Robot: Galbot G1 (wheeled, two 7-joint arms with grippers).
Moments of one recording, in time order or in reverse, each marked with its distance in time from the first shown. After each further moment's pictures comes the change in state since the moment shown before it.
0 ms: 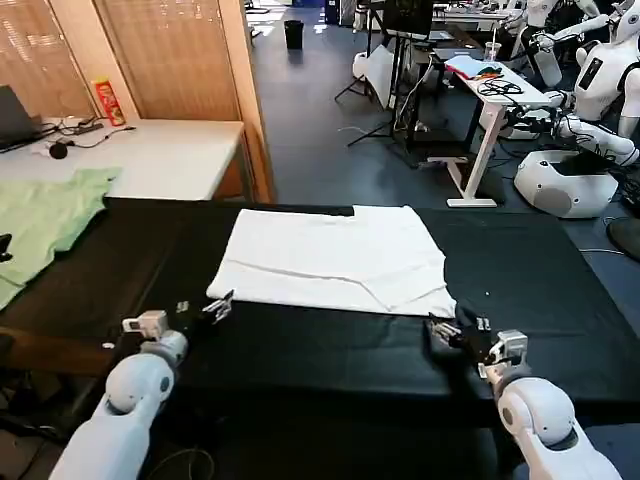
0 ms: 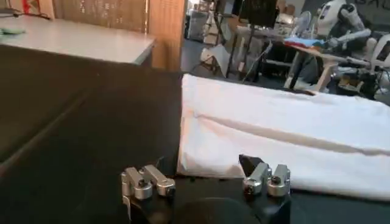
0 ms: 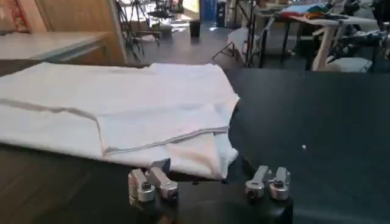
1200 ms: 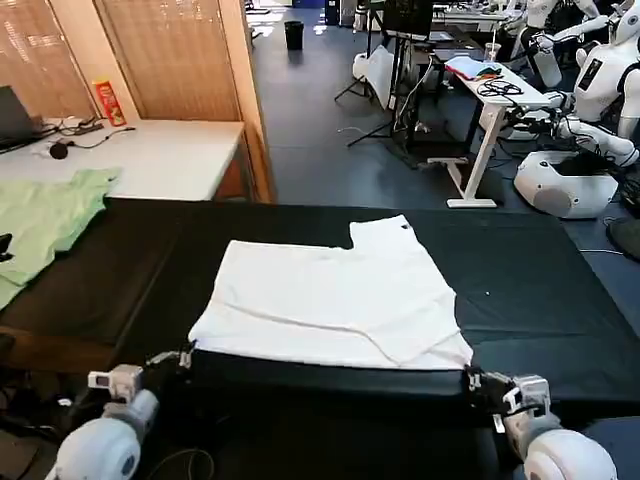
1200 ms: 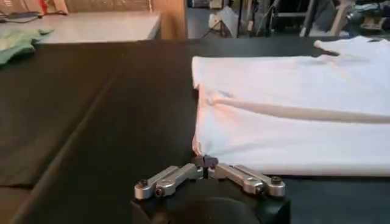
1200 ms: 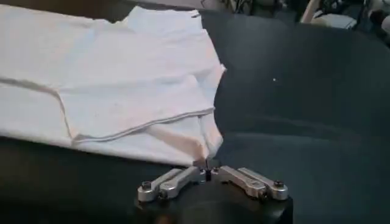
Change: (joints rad) left arm 0.430 0.119 -0.123 -0.419 0.042 0.091 -0.117; right arm -0.400 -0.025 0.172 0.396 0.021 -0.288 0.131
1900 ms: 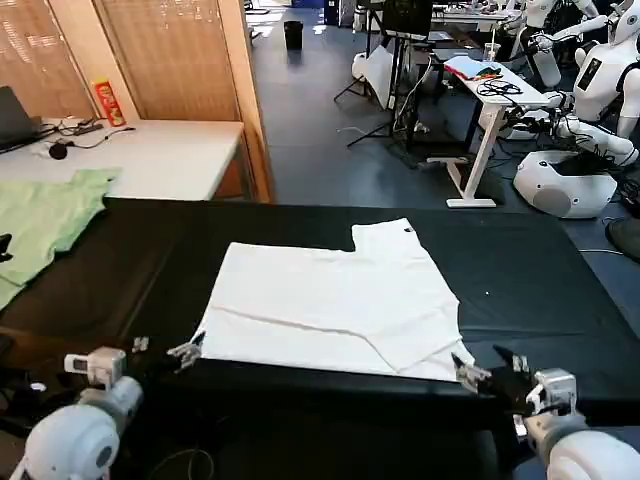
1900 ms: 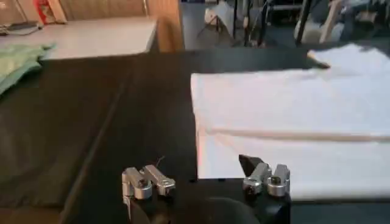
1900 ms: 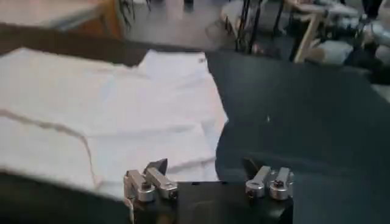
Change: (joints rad) left arm -0.200 0.004 -0.051 -0.004 -0.139 0.143 0.009; right arm 0.330 -0.061 -0.044 -0.147 0.058 0.204 -0.031
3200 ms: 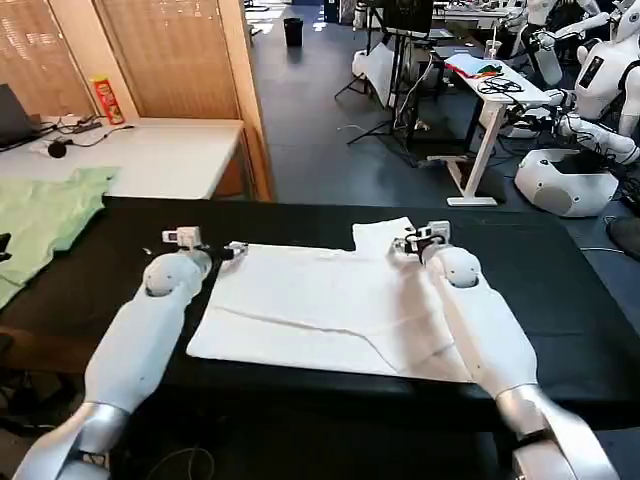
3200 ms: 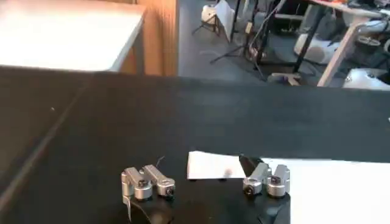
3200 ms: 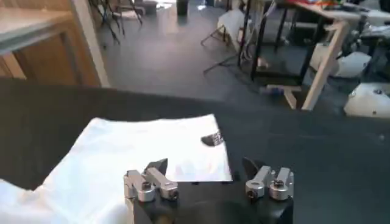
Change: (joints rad) left arm -0.845 -0.186 0.404 0.963 0.161 -0.004 0.164; right arm 0.911 0.325 -0.427 -1.057 -0.184 -0.039 -0.053
